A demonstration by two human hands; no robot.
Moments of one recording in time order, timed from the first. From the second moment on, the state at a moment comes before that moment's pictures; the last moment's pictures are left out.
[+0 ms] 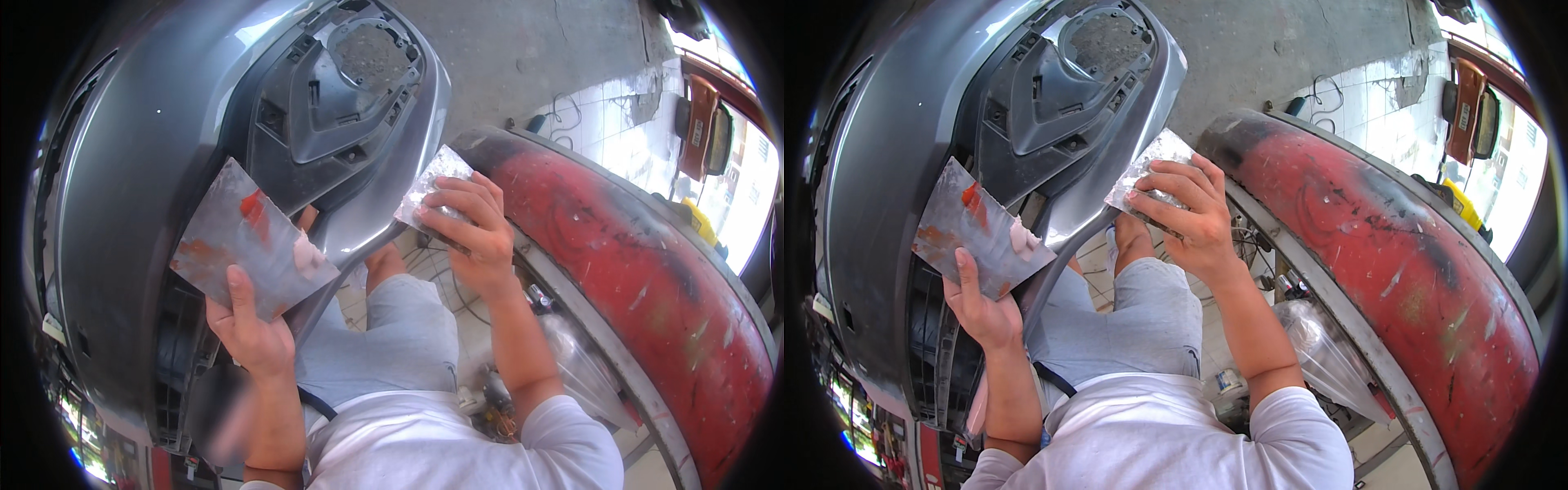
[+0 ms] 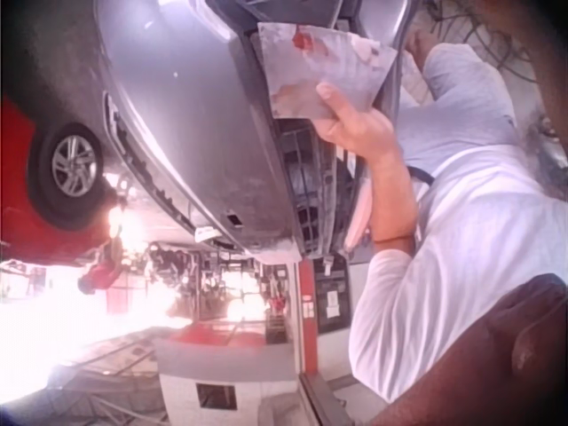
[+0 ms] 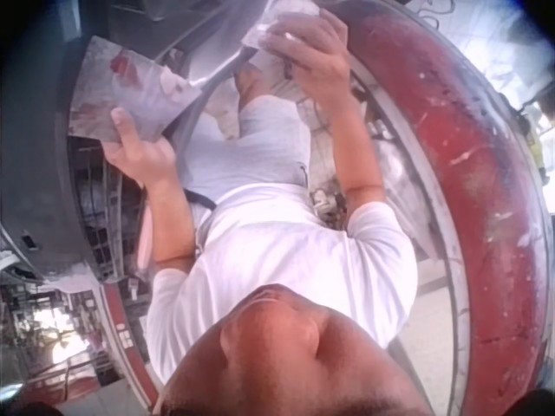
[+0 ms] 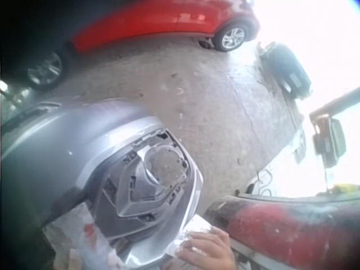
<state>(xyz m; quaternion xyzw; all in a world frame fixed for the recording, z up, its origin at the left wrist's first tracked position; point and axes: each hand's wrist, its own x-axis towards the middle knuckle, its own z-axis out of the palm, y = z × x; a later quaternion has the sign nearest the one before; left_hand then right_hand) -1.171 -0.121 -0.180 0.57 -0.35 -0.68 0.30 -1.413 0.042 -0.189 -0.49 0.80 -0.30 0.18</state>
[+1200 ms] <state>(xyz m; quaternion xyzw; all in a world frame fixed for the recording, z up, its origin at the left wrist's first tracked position) -1.164 -0.123 -0.185 0.59 -0.36 -0.66 0.28 -1.353 0.060 -0.228 -0.45 0.82 -0.36 0.02</state>
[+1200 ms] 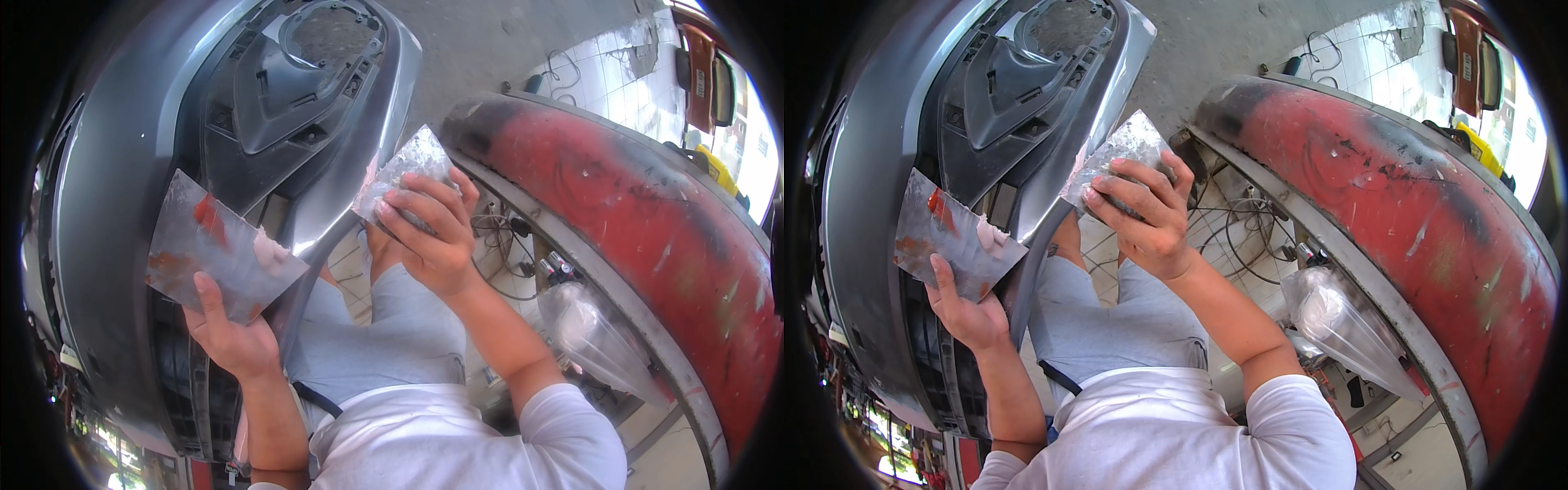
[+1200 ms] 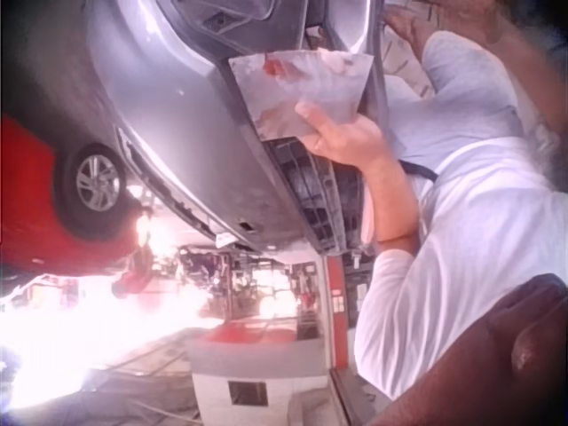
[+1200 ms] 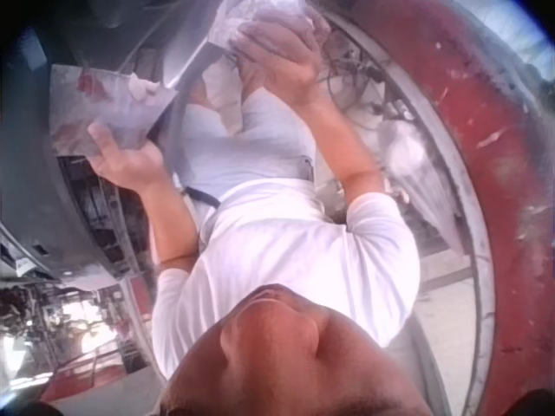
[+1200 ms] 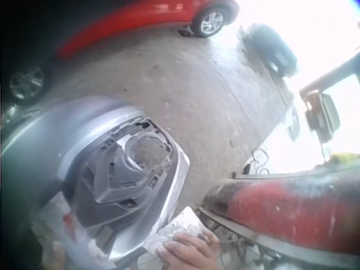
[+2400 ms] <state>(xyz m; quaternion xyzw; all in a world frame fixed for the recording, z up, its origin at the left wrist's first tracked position) -1.129 -0.106 -0.167 0.54 -0.24 -0.77 0.25 -1.365 0.027 -0.184 -0.31 0.91 -0.22 0.16</state>
